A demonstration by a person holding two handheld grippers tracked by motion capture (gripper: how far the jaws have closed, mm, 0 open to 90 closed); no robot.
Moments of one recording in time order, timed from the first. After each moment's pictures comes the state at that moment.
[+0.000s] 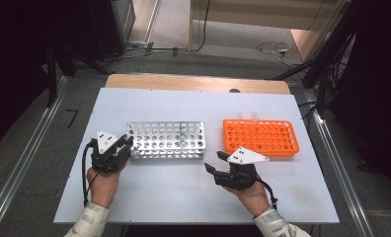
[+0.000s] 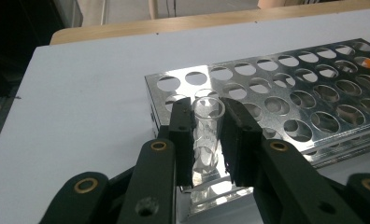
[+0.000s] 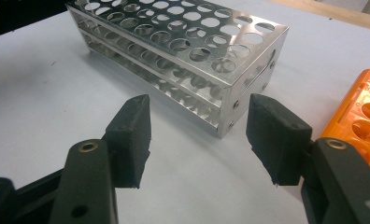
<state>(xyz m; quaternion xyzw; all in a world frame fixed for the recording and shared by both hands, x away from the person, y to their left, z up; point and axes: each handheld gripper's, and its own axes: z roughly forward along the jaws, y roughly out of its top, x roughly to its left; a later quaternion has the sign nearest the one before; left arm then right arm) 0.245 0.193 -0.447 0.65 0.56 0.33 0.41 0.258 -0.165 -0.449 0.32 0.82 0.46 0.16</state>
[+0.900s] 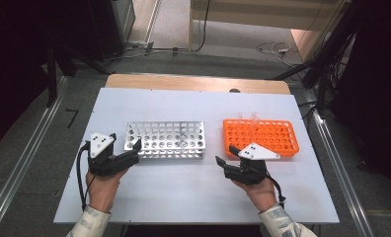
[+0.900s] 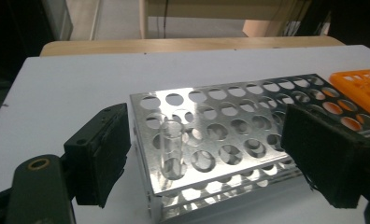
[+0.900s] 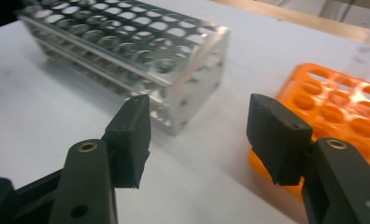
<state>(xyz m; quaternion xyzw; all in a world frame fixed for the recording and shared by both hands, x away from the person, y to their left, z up) 0.228 0.188 -0.430 0.62 0.55 0.31 0.46 0.269 -0.189 -0.446 0.35 0.80 0.45 0.19</state>
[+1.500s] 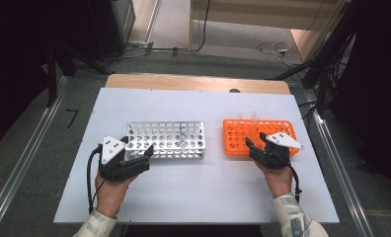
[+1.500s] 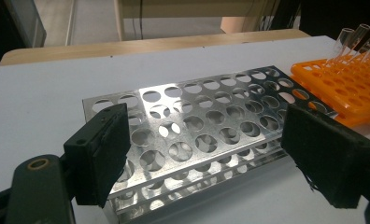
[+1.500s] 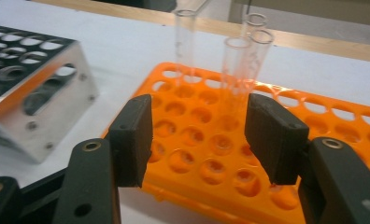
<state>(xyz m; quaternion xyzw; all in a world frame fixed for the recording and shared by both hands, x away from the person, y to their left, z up) 0.221 0.165 -0.429 0.65 0.52 0.30 0.47 0.312 -0.248 -0.452 0.46 0.72 0.42 0.29</state>
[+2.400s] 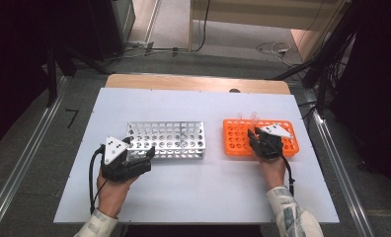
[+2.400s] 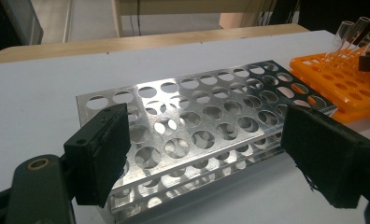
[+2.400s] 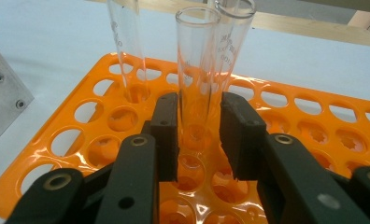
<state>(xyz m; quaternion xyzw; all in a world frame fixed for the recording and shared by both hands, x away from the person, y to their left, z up) 0.222 0.162 -0.432 0.66 0.52 0.30 0.47 0.351 -0.242 -0.472 0.50 0.72 0.38 0.30</state>
